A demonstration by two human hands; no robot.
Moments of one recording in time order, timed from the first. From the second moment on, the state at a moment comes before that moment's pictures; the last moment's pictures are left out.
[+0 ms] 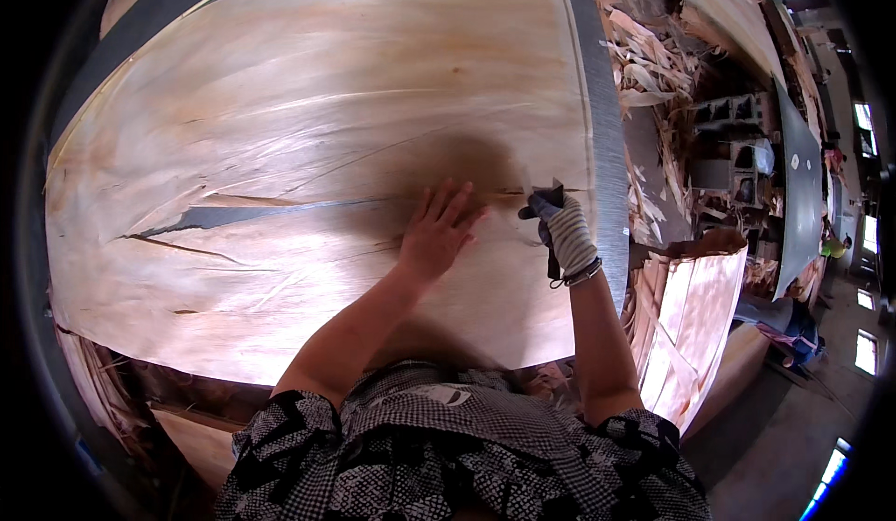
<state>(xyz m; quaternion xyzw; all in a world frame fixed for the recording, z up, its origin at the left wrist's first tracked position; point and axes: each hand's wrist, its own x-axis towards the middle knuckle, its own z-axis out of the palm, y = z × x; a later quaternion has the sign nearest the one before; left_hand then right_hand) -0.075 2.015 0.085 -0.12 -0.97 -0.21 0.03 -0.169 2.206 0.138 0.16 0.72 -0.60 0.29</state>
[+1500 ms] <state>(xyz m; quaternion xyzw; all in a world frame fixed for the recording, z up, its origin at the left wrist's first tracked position) -0.079 2.038 0.085 -0.18 -0.93 -0.30 0.00 -0.144 2.234 0.102 -0.08 0.98 -0.09 0.16</state>
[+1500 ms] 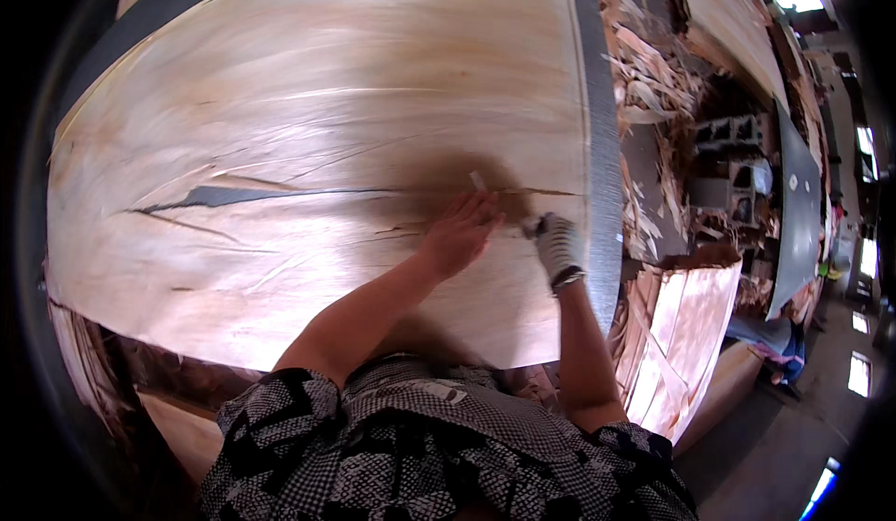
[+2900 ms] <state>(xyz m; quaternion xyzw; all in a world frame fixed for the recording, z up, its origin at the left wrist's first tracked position) 0.011 1.950 0.087 -0.05 -0.97 -0.23 0.04 -0.092 2.091 0.128 0.06 0.74 -0.58 0.34</state>
